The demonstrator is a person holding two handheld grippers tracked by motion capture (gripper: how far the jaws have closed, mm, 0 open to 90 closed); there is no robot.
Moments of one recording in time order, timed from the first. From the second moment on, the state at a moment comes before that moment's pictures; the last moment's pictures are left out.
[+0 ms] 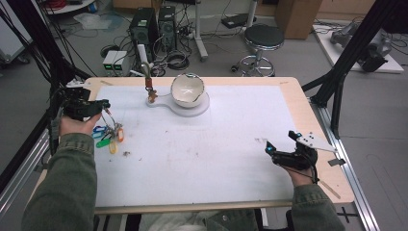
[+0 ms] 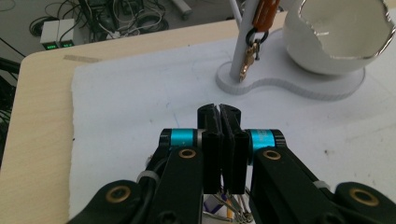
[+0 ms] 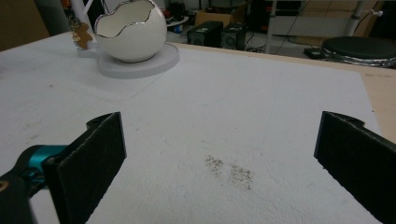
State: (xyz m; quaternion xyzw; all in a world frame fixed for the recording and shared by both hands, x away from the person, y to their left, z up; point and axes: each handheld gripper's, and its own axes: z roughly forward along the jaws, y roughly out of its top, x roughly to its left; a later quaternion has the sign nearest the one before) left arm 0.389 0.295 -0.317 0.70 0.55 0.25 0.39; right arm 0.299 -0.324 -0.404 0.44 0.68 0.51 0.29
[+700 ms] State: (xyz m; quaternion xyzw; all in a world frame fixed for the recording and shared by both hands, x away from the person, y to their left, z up) left arm 0.409 0.292 -0.284 0.66 0.55 0.25 0.45; right arm 0.299 -0.325 -0.405 0.44 0.68 0.51 0.29
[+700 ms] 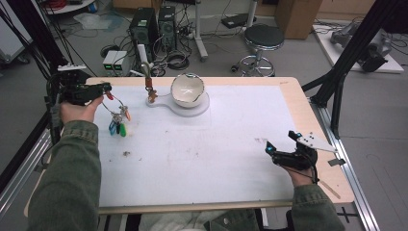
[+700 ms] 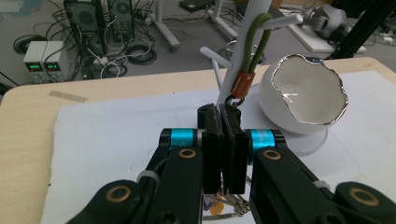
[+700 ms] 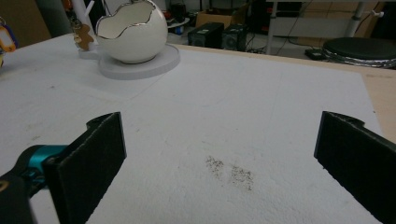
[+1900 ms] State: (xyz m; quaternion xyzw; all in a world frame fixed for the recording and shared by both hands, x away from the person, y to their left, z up) left arm 0.490 0.288 -0.260 0.64 0.52 0.24 0.51; right arm 0.290 -0.334 -0.406 0.45 0.67 0.51 0.29
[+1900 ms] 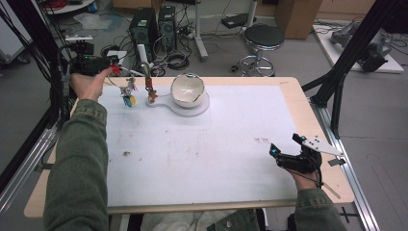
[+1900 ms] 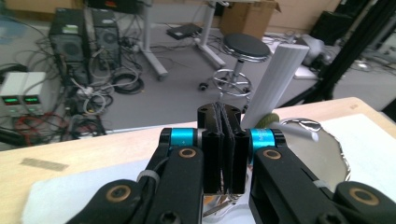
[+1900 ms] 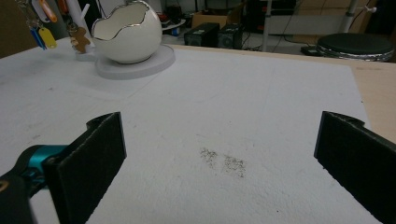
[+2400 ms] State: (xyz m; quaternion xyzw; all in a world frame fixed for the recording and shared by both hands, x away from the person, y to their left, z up) left arm 0.516 0.295 -0.266 0.65 0.54 0.22 0.49; right arm 0.292 -0.332 -0.407 0.45 0.67 0.51 0.28
